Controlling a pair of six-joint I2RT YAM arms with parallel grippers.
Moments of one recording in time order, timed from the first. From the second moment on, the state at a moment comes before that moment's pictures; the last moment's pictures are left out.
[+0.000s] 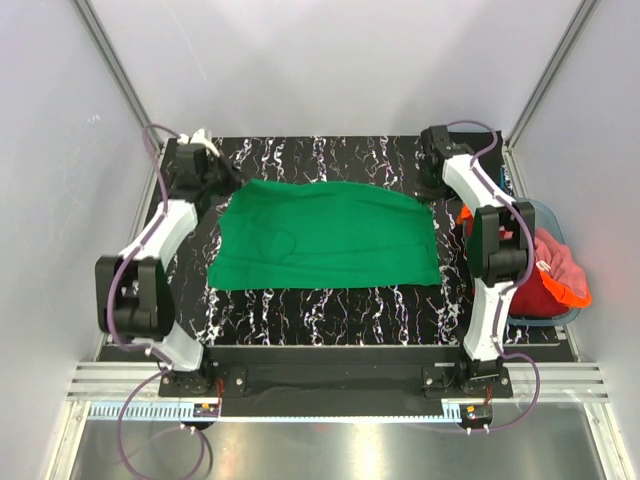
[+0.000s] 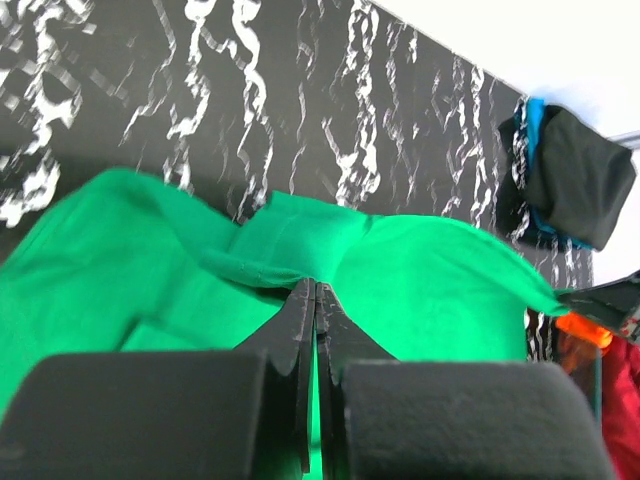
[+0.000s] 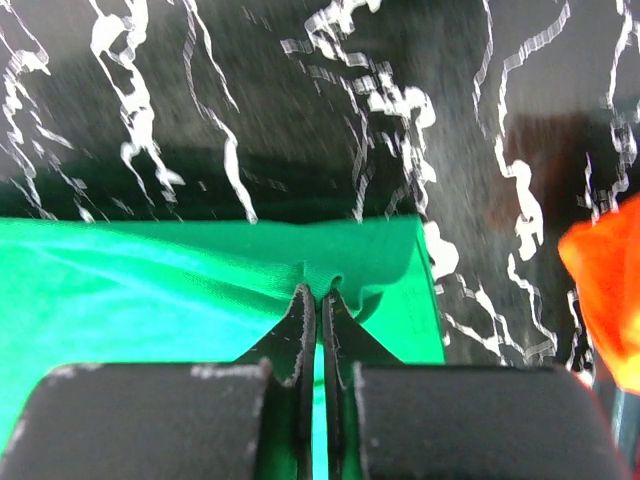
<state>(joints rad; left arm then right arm) -0.05 1.61 1.21 -0.08 0.28 -0.59 0.15 2.08 1.78 -0.79 0.14 0.40</state>
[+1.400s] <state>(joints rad) -0.21 1.42 0.61 -0.09 -0.05 -0.80 0.24 1.93 1.30 -0.55 0.02 0.51</state>
